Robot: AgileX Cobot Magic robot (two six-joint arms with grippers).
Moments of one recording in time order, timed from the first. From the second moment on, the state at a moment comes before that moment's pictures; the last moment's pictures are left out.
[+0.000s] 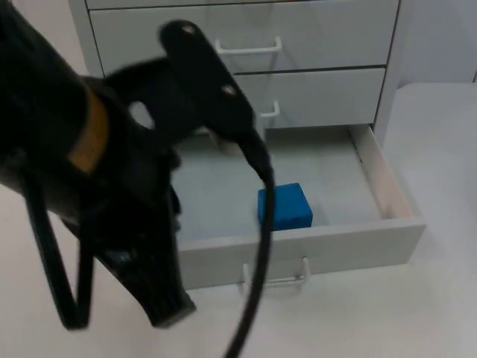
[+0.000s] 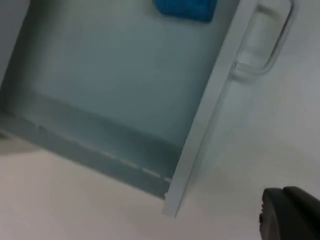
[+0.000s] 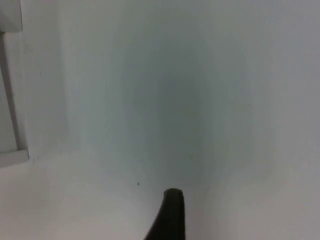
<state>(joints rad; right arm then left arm) 0.03 1.18 -0.82 -0.15 0.76 0.16 -0.93 1.40 -0.77 0.47 0.64 -0.15</state>
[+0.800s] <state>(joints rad) 0.03 1.18 -0.82 -0.15 0.75 0.16 -1.05 1.61 -0.78 0.74 0.47 -0.35</state>
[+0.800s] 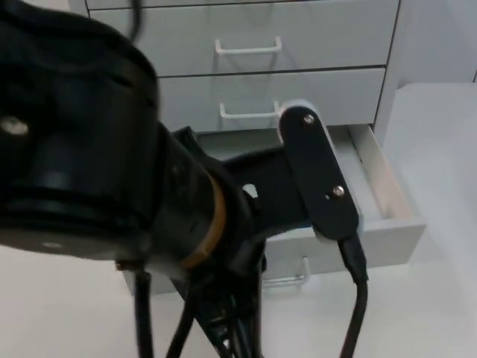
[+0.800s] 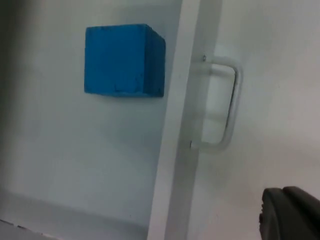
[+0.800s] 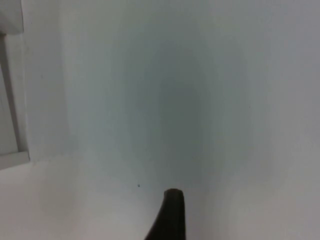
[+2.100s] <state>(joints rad) 0.03 1.18 -0.82 -0.15 0.74 0.16 -1.05 1.98 -0.93 1.42 0.52 -0.88</state>
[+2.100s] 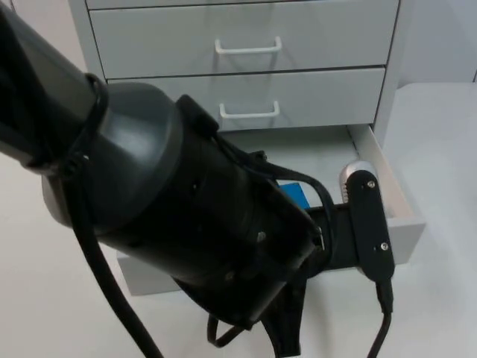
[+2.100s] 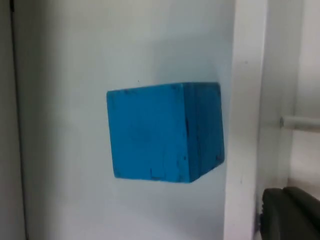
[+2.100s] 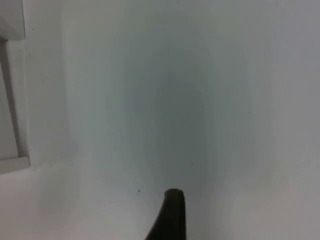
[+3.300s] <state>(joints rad) 0.03 1.18 -0.77 -0.15 0.67 0.18 -1.02 2.07 -0.93 1.68 0.52 -1.21</state>
